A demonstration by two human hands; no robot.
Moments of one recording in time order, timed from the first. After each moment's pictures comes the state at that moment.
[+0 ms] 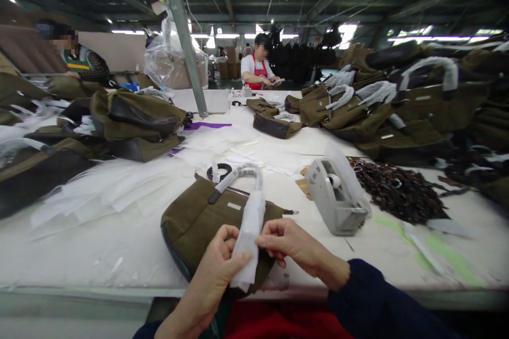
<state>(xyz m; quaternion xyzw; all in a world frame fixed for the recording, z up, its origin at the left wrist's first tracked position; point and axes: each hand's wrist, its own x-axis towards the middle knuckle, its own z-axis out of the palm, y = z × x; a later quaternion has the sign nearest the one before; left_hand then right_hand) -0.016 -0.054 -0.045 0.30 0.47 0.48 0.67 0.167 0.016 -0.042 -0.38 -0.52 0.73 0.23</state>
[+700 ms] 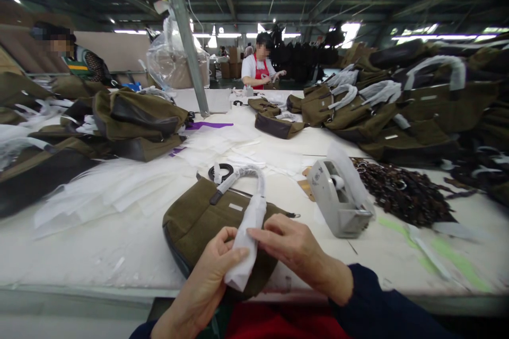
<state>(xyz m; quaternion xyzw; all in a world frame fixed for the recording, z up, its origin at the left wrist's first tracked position) -0.020 -0.053 -0.029 0.26 0.45 0.49 0.70 0.176 0.016 -0.039 -0.23 -0.92 0.08 0.32</state>
